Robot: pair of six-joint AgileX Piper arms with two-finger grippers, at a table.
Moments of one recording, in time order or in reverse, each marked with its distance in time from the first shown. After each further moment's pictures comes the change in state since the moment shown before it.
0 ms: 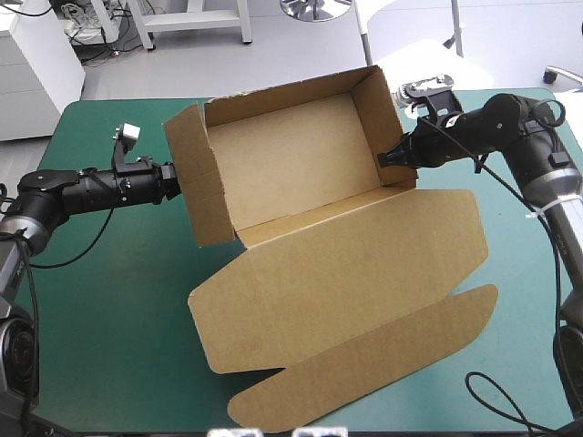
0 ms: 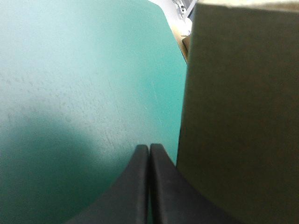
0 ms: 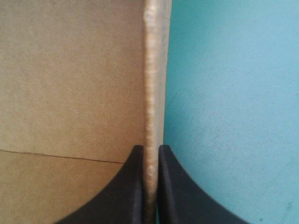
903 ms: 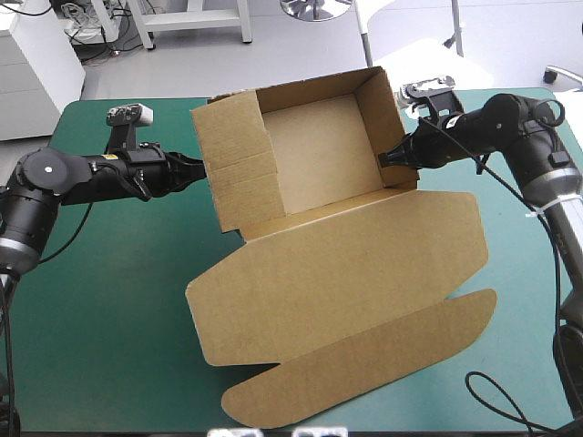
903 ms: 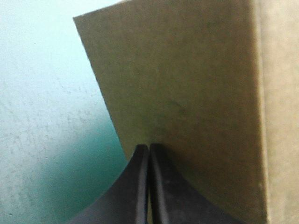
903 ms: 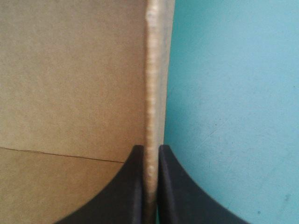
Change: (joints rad) left arm -0.216 -0.236 -0.140 0.517 -0.261 -0.409; right arm 0.000 0.002 0.000 -0.018 0.008 0.025
